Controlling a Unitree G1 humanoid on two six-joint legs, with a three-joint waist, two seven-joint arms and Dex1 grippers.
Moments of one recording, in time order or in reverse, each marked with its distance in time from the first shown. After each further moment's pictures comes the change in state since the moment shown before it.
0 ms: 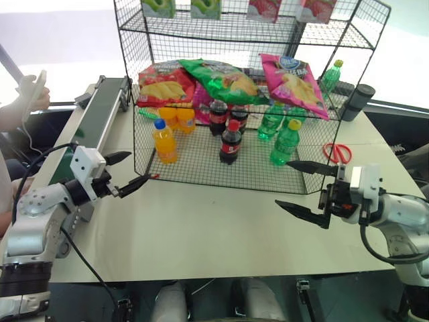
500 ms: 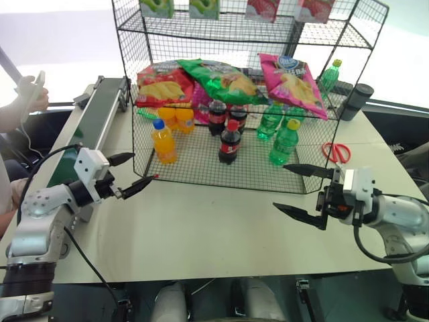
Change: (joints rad) left arm 0.000 -0.014 -0.009 0.000 0.002 -0.023 -0.021; right arm 0.001 0.000 0.017 0.027 -0.038 -0.020 0.008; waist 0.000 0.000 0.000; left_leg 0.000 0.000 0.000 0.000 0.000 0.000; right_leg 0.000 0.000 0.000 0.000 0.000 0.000
